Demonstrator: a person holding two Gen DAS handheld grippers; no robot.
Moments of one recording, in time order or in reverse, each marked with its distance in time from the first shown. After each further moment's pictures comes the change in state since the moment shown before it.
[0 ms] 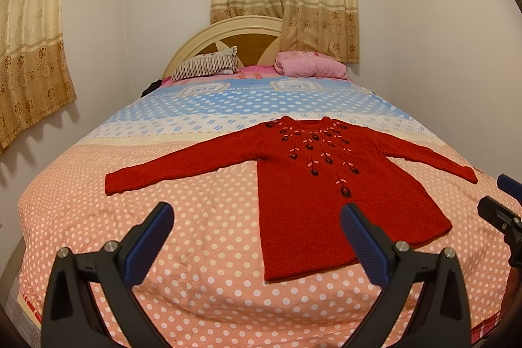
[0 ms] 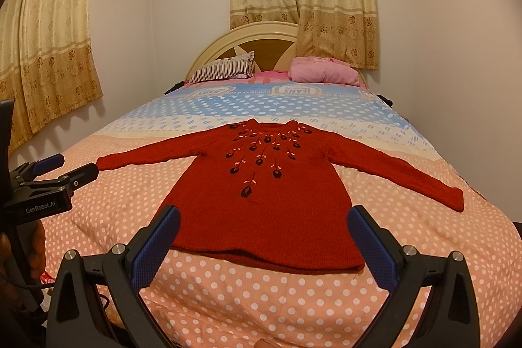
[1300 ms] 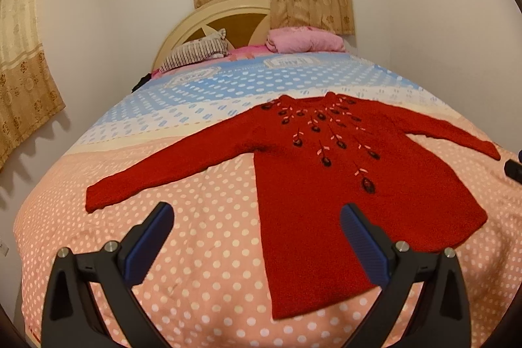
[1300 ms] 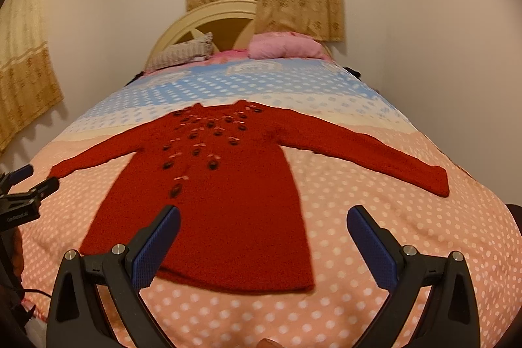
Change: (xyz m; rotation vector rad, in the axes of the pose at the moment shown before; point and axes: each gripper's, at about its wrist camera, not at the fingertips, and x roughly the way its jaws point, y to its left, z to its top) left arm 0.090 -0.017 0.007 0.095 0.092 0.012; right arm 0.072 -0.088 0.011 0.099 0.114 -0.138
